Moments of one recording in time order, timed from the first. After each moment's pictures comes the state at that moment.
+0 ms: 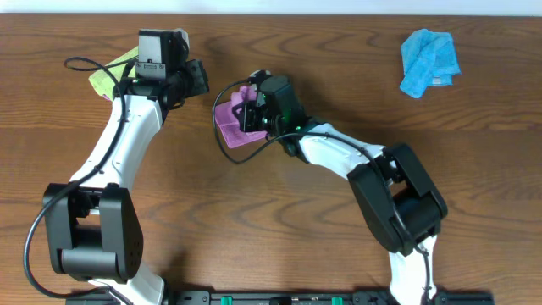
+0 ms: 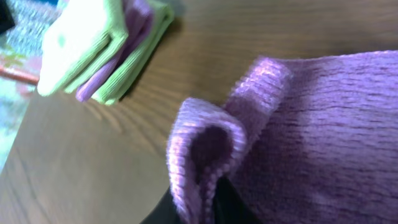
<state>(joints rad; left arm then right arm) -0.08 1.79 1.36 -0.42 0.23 -0.35 0.61 2.10 1.29 0.19 -0.31 0.61</state>
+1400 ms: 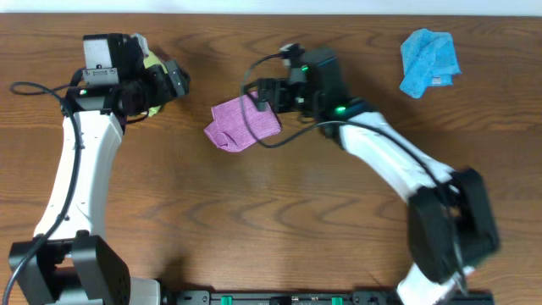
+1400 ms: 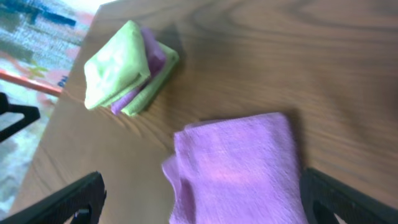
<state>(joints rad) 0.07 1.60 1.36 -0.70 0.38 -0.35 0.42 1.81 1.30 -0.15 -0.42 0.46</state>
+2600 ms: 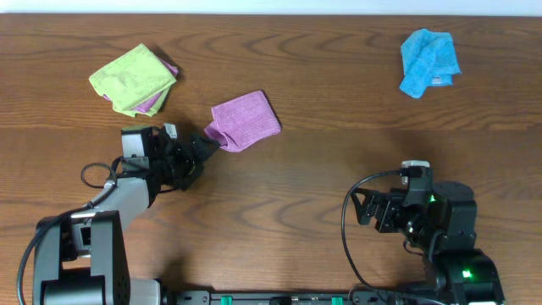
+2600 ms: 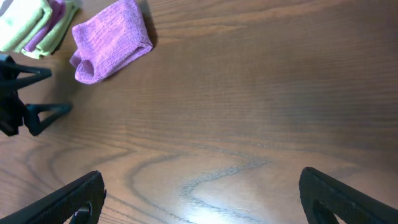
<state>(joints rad) 0.08 1.60 0.58 0.05 0.72 -0.80 0.06 0.61 0.53 -0.69 -0.35 0.30</state>
